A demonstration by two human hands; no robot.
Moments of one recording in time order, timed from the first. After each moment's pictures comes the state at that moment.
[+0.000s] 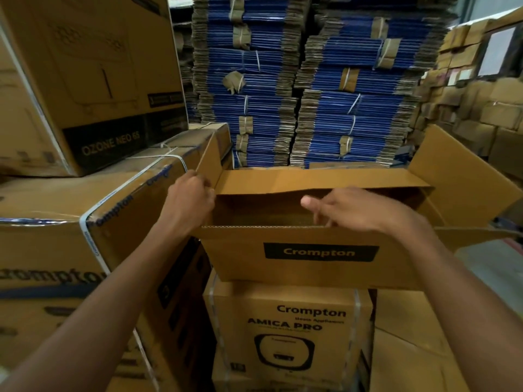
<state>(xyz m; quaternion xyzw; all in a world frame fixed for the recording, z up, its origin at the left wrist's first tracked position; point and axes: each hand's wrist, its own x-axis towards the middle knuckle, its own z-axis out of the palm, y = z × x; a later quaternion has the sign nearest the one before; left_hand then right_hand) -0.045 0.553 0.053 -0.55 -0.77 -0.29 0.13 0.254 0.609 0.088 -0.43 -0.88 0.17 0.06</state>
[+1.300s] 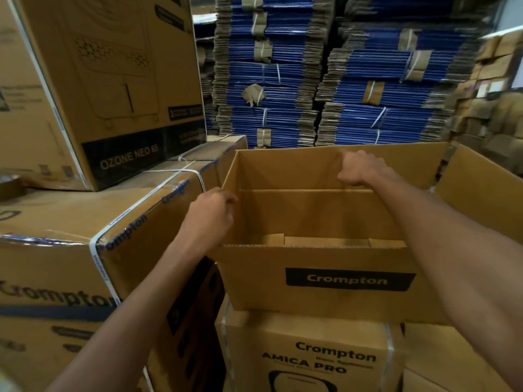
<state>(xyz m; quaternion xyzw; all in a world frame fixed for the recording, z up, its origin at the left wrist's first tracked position) -0.054 0.574 0.061 -0.56 -0.76 -0.30 0.10 0.173 0.805 0.110 -0.56 -0.82 -0.02 0.12</state>
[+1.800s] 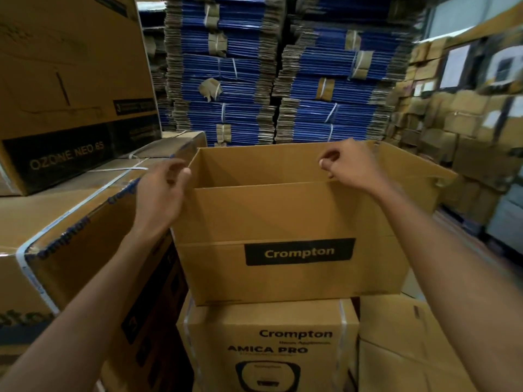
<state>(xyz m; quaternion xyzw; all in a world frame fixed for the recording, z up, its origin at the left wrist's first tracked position) -0.060 0.597 0.062 -0.53 -0.68 -0.50 0.10 0.257 0.751 0.107 -0.46 -0.82 0.04 0.34</state>
